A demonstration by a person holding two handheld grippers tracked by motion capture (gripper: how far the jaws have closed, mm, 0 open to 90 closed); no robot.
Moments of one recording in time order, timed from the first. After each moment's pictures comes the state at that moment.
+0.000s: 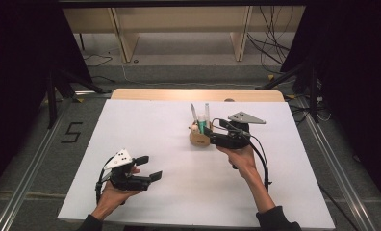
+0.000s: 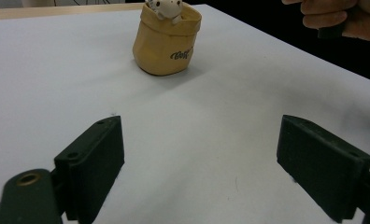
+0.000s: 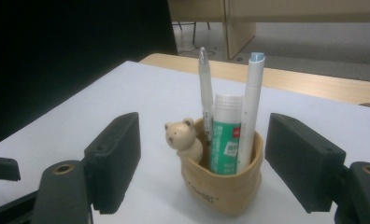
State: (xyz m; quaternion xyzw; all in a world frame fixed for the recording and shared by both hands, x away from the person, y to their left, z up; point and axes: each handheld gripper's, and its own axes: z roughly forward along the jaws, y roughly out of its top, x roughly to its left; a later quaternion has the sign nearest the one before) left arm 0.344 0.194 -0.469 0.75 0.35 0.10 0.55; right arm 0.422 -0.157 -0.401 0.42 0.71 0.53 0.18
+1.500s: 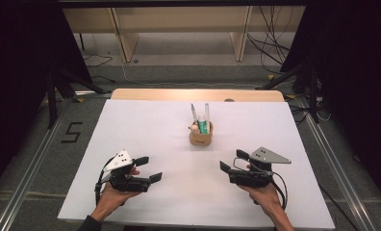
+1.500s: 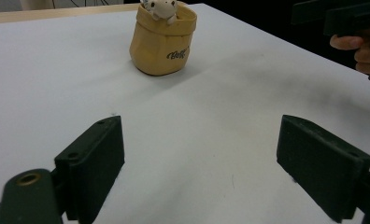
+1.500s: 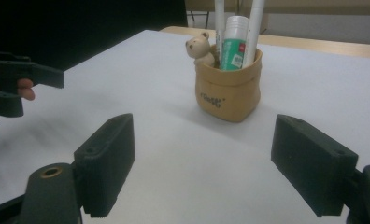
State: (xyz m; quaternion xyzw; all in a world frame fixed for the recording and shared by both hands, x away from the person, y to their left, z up) left arm 0.340 0.193 -0.467 0.76 0.34 0.11 0.55; right arm 0.334 -0.209 -0.437 0.39 0.73 0.53 0.18
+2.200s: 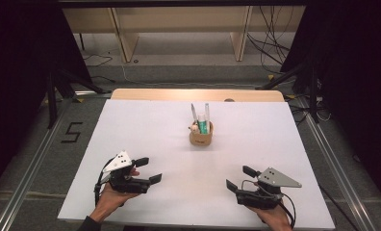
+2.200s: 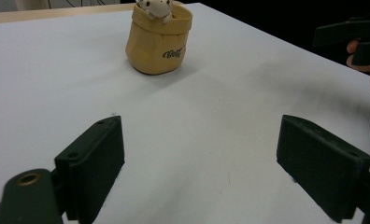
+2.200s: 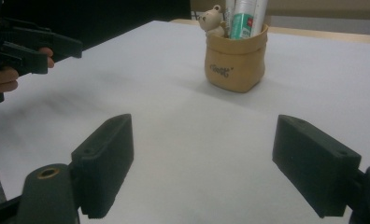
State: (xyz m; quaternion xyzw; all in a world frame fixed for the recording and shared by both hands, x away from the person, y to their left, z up) left arm 0.338 0.193 -0.468 0.76 0.33 0.11 0.55; right arm 0.291 -0.226 -0.458 0.38 0.73 0.53 0.19
